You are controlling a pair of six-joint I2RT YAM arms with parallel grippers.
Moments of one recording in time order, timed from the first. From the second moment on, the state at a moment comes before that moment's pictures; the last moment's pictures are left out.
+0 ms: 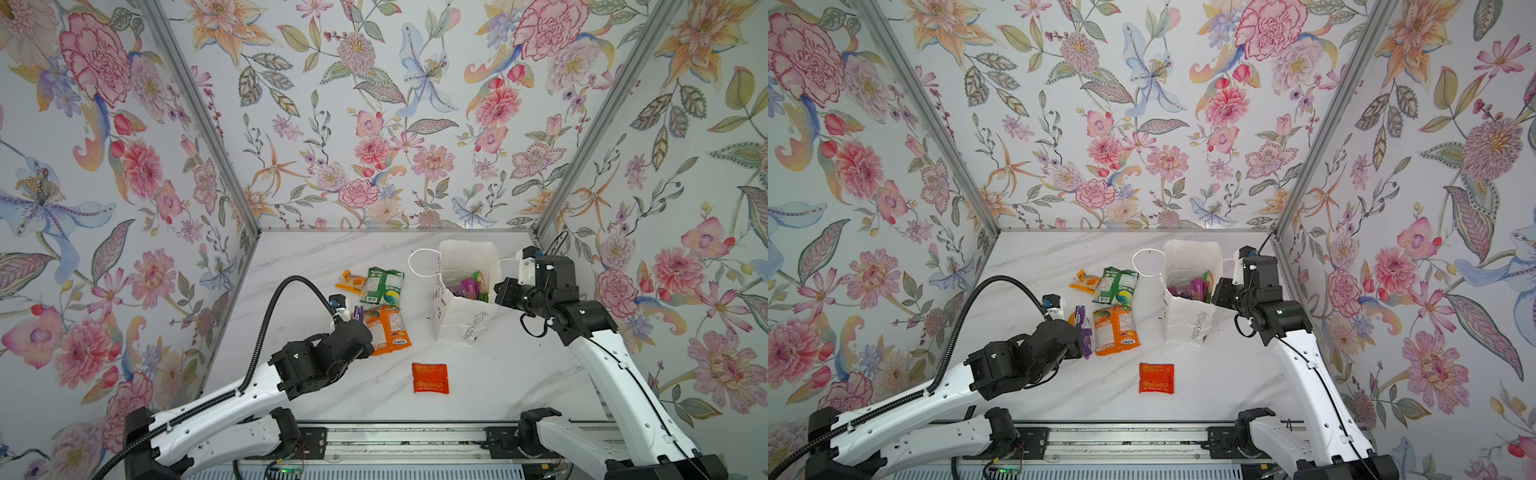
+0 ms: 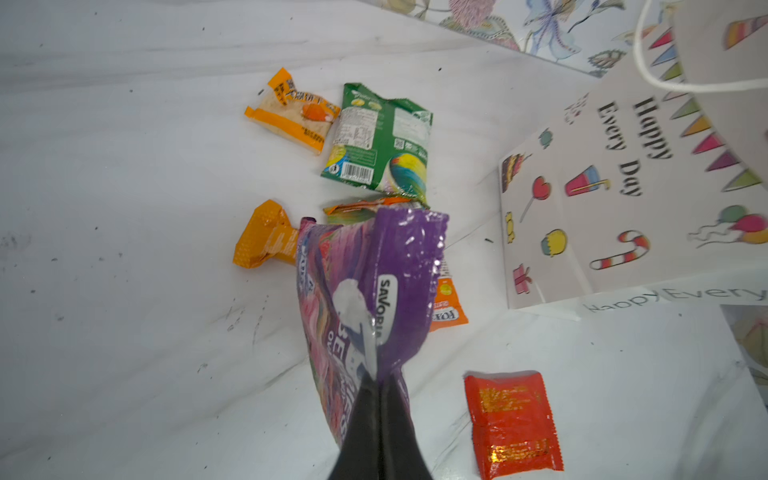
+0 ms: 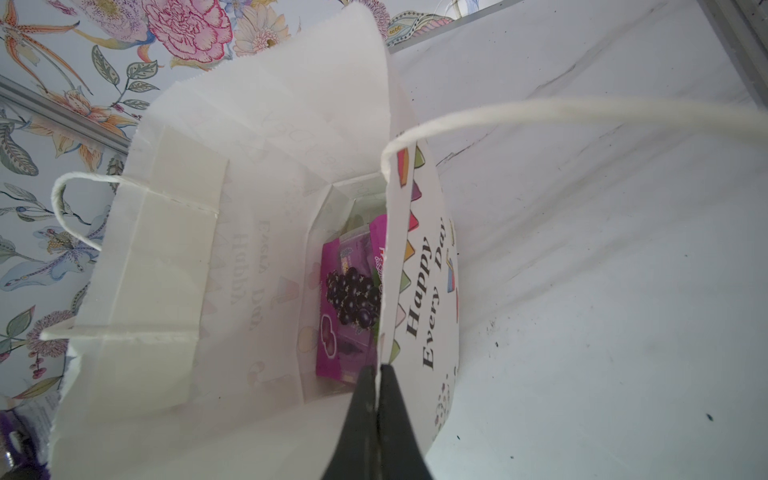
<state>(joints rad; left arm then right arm) -1.03 0.96 0.88 -0.68 -0.53 -0.86 0.20 1.04 1.09 -0.75 -0.14 0.40</state>
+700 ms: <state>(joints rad) -1.03 1.27 1.58 -0.59 -0.42 -0.55 0.24 1.06 1.14 -0.78 -0.13 0.40</state>
